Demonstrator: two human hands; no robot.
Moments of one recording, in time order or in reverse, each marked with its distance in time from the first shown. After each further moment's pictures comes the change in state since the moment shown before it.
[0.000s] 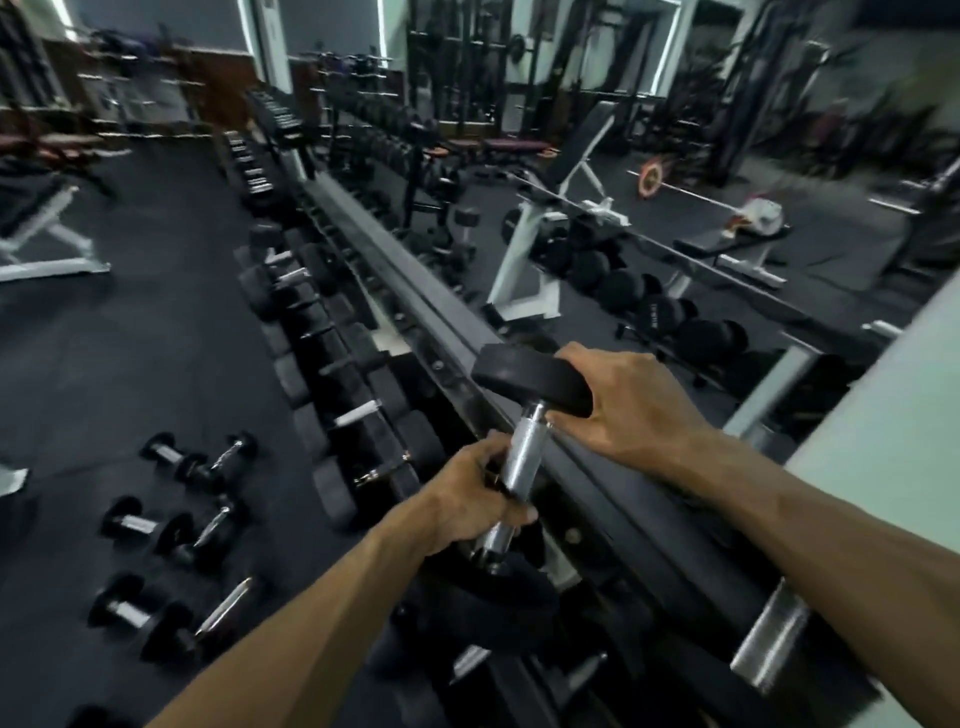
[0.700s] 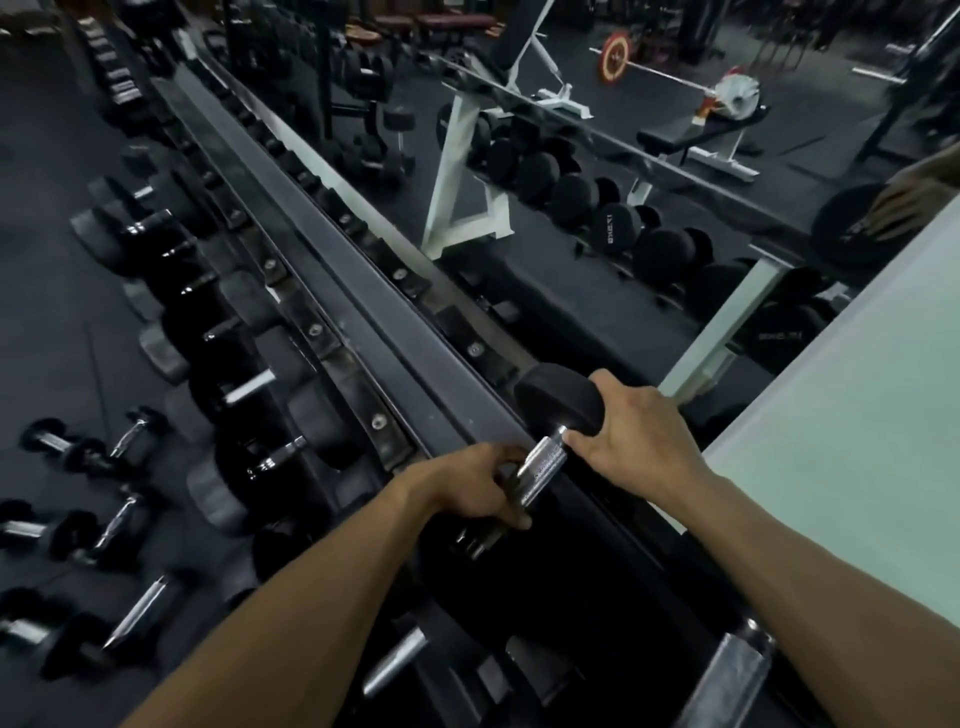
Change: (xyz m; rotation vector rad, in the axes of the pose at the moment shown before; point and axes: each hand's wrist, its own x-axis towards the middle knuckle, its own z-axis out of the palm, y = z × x) left_hand 0.201 -0.024 0.109 0.507 -0.454 -0.138; right_hand -0.038 0.210 0.097 0.073 -0.197 0.522
